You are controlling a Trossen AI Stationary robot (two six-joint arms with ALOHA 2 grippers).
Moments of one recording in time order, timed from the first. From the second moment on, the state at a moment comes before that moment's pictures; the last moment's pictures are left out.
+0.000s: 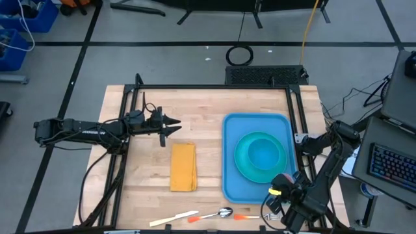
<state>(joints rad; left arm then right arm) 0.25 0.91 0.20 0.58 0.10 -0.14 1.01 1.68 1.35 -1.42 0.33 1.88</state>
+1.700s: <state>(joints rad) 0.25 0.91 0.20 0.57 0.10 -0.14 1.01 1.68 1.26 -1.38 0.28 2.00</state>
